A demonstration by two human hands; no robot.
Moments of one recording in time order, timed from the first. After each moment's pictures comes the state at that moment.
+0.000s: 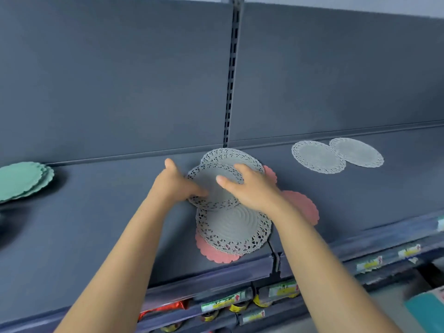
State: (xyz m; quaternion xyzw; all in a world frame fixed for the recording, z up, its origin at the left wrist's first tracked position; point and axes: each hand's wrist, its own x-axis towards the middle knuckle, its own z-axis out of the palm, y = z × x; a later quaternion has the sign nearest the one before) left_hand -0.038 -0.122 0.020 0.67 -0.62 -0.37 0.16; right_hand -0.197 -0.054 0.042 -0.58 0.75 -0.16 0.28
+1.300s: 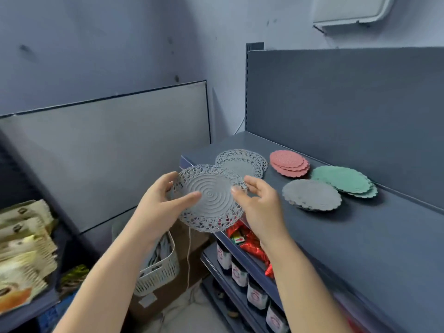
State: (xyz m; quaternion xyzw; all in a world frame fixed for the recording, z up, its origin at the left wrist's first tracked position) left_hand 0.339 0.190 0.075 0.79 -0.23 -0.12 0.56; right_hand 0.240 0.047 0.042 -0.70 0.28 -0.31 0.58
